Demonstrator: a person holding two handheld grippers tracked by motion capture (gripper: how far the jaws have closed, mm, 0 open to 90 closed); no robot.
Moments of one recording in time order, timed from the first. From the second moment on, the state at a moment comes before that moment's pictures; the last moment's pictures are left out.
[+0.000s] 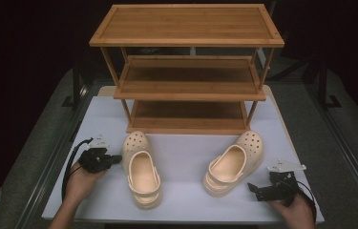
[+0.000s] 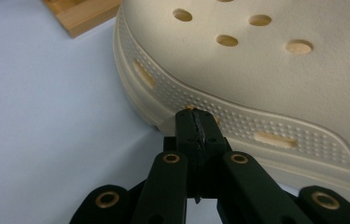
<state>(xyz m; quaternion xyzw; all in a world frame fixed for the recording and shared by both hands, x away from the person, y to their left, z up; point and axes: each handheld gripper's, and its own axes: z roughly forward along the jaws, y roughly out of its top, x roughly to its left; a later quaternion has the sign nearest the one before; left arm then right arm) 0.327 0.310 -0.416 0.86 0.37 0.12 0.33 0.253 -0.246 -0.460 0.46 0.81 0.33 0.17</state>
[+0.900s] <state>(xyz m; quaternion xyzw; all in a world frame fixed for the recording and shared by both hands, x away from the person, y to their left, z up) 0.362 0.264 -0.421 0.86 0.36 0.10 0.35 0.253 -0.246 -0.460 0.46 0.81 0.33 0.17</state>
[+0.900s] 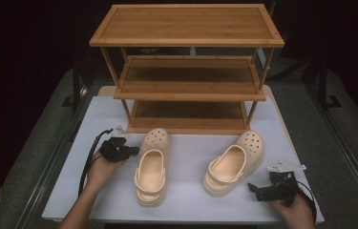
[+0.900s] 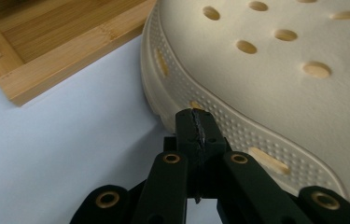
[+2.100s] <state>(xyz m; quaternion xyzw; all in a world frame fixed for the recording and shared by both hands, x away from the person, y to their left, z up) 0.326 0.266 -0.374 0.84 0.32 0.05 0.42 0.252 -0.246 -0.460 0.46 0.81 0.33 0.17</state>
